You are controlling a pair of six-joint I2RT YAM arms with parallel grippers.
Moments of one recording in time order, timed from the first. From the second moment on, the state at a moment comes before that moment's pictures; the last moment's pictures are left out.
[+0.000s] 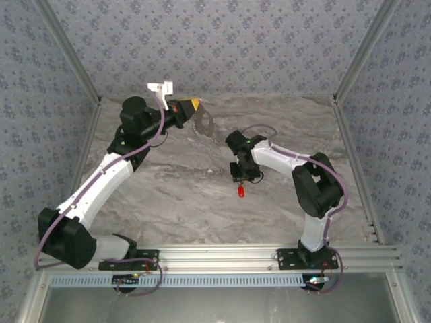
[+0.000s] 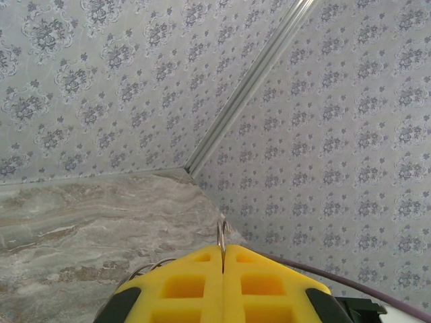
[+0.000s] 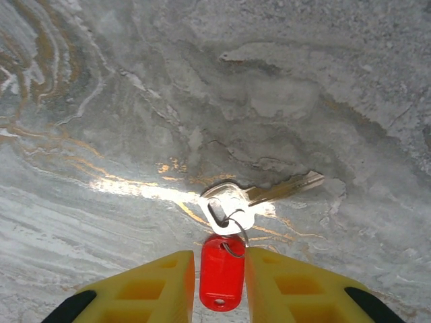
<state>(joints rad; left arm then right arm) -0.43 1.31 1.17 0.16 0.48 -0.59 0.62 1.85 1.29 -0.88 -0.04 0.50</state>
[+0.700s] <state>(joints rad) -0.43 1.31 1.17 0.16 0.48 -0.59 0.57 1.85 1.21 -0.80 -0.10 0.58</state>
